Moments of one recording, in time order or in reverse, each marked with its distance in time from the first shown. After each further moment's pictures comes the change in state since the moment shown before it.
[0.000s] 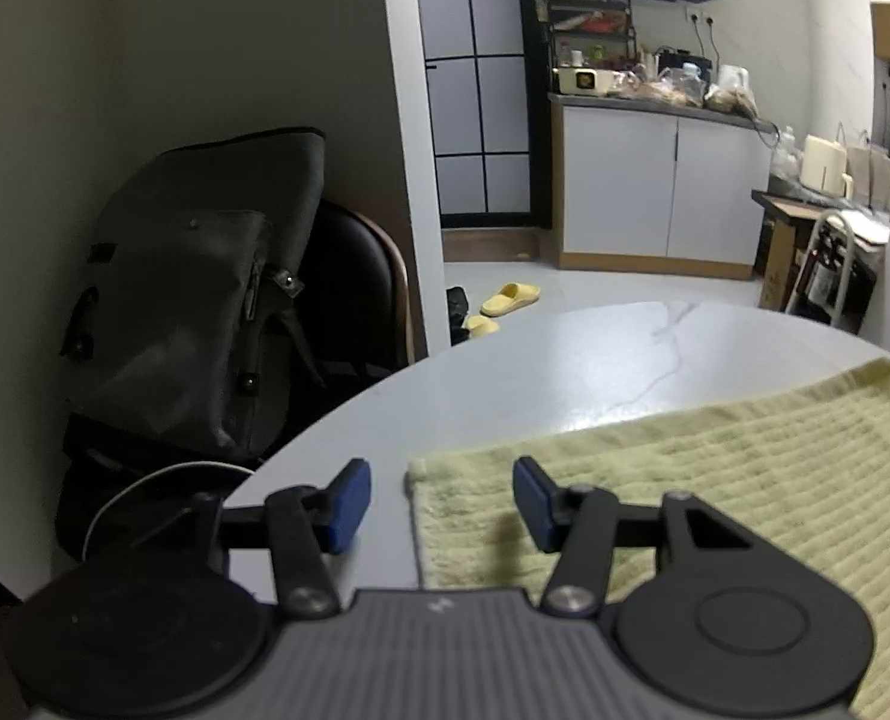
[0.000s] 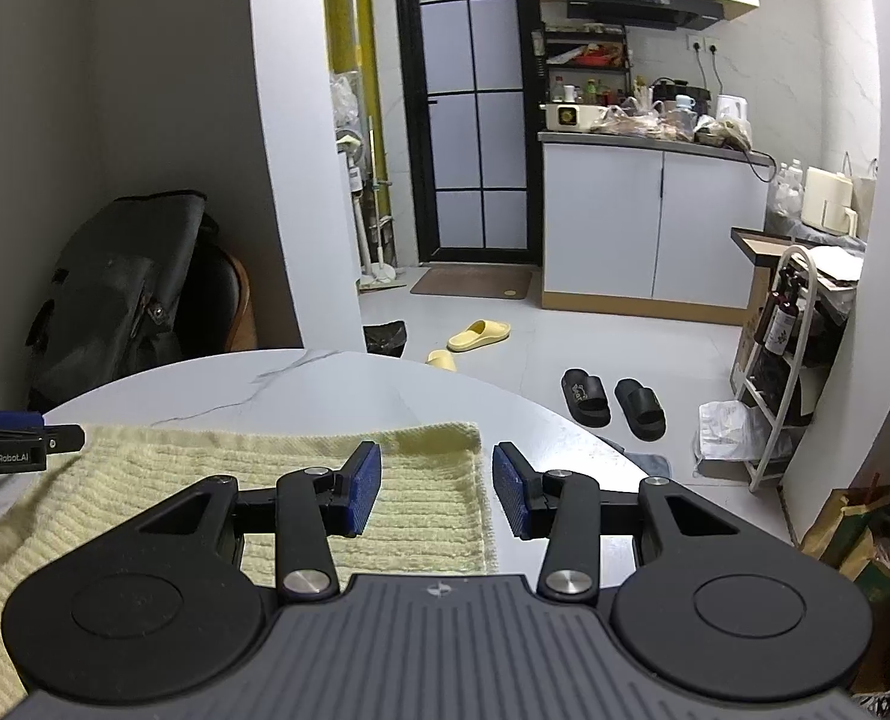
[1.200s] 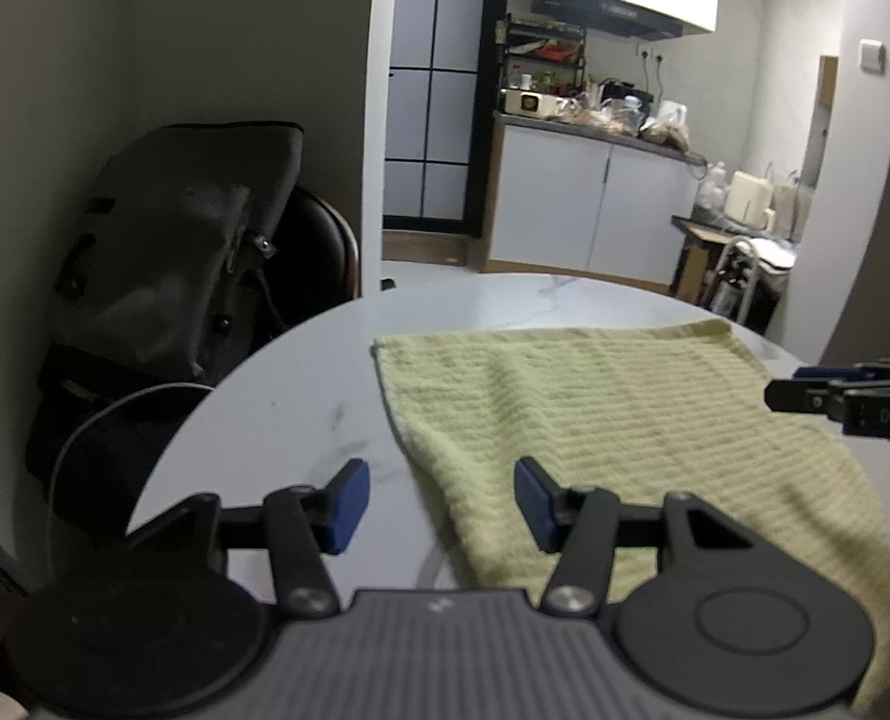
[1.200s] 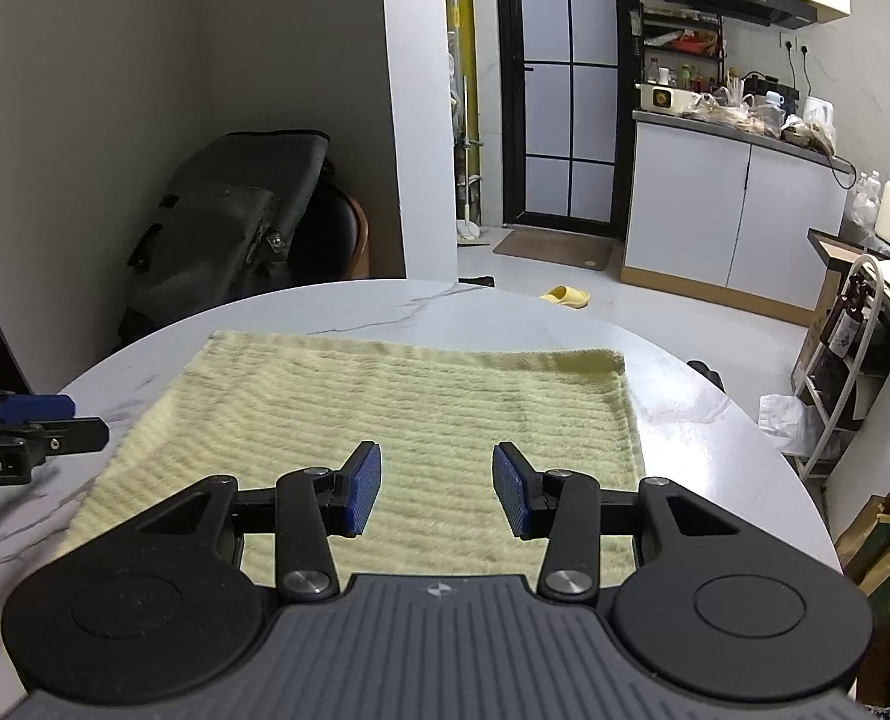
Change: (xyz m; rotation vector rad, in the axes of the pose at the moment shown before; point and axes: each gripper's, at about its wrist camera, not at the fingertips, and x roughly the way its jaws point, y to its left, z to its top) left arm -0.110 0.028 -0.068 -0.099 -0.019 -0.204; right arm -0.061 0.063 -0.025 -0.107 0.091 0.127
